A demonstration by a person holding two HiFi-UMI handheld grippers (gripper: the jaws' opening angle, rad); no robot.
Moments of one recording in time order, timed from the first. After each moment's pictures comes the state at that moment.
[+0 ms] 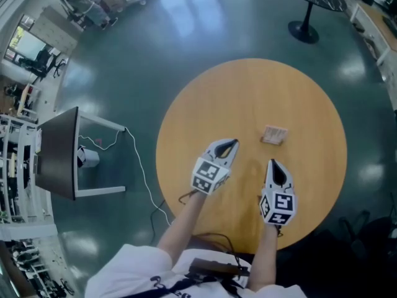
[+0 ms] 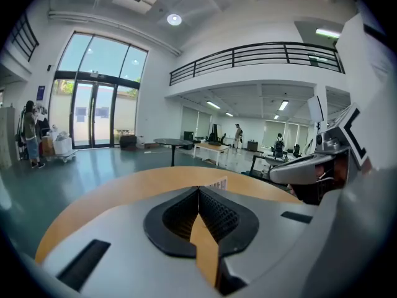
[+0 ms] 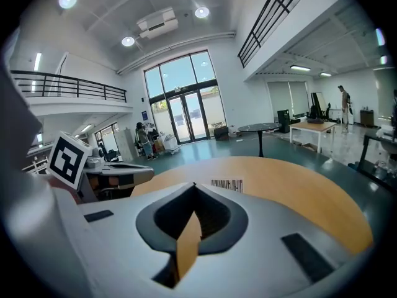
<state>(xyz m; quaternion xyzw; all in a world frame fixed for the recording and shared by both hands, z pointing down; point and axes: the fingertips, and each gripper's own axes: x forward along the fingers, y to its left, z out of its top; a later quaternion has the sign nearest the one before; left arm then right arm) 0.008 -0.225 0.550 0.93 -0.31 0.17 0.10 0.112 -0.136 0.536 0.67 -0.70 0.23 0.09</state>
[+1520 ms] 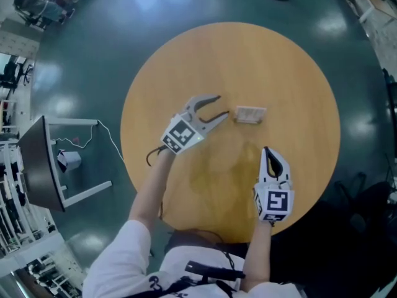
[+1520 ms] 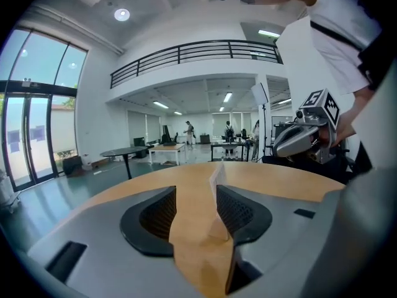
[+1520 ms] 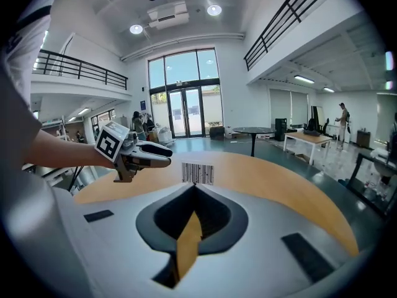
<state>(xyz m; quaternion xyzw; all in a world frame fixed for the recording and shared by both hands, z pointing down) 0.084 -0.269 0.582 0.98 -0.07 0.19 -0.02 0.154 -0.114 0.561 0.68 -0.69 0.19 0.12</state>
